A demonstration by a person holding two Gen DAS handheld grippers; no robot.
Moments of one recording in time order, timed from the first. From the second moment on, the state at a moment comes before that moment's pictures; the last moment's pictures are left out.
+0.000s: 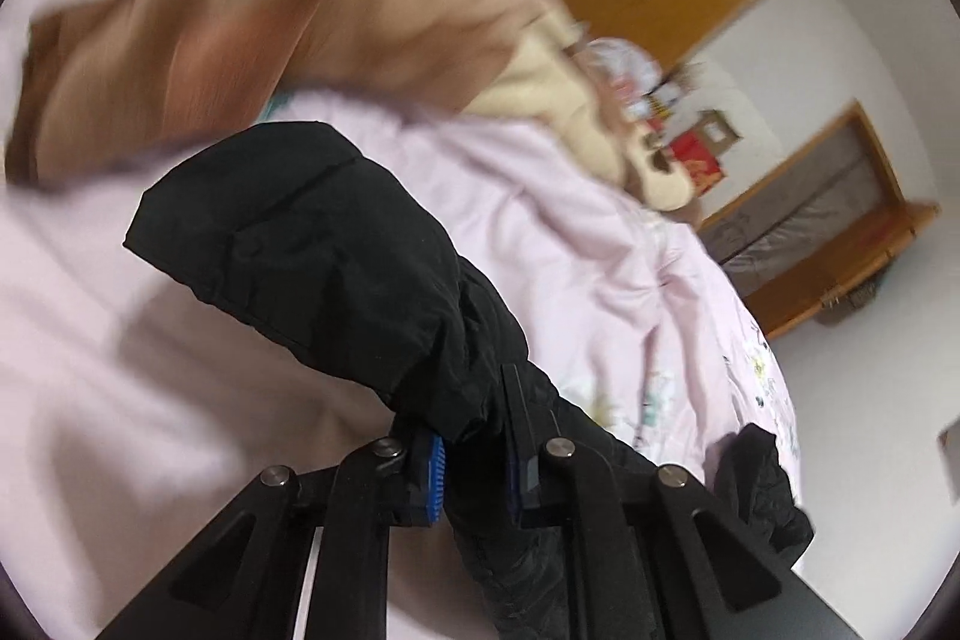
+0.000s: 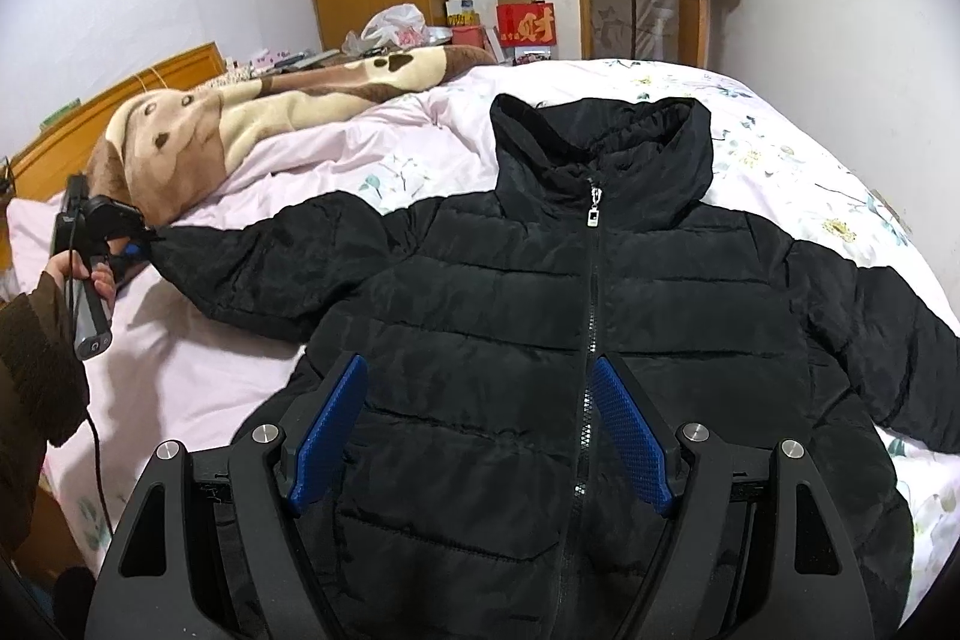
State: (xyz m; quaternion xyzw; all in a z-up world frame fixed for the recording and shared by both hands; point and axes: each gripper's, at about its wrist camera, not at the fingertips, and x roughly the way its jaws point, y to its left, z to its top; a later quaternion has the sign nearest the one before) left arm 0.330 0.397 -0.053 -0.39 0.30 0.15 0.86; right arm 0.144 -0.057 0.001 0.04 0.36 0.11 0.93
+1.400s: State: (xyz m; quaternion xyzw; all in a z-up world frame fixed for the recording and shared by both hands) left arm 0.387 -0.041 -0.094 -0.06 0.41 -0.17 0.89; right arm 0.146 -0.224 -0.034 0.15 0.38 -0.04 0.91
